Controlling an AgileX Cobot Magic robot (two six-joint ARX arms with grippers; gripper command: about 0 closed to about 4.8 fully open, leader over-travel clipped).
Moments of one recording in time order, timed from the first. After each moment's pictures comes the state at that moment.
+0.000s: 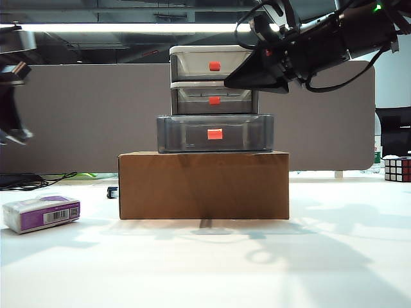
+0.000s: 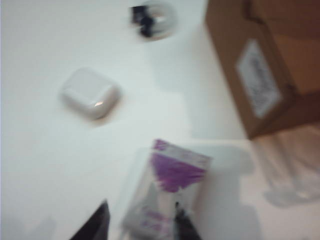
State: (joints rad) left arm -0.18 1.01 0.60 -0.25 0.10 0.11; right arm 0.37 1.53 0.87 0.43 -0.58 0.05
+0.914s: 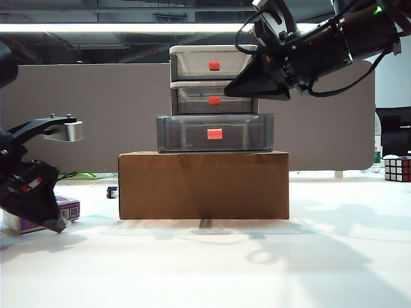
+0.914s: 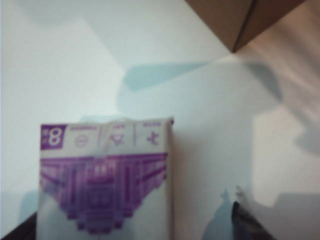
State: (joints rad) left arm -0.17 1.43 0.60 -0.07 0.21 0.46; right arm 0.37 1.53 0.87 0.36 -0.58 0.05
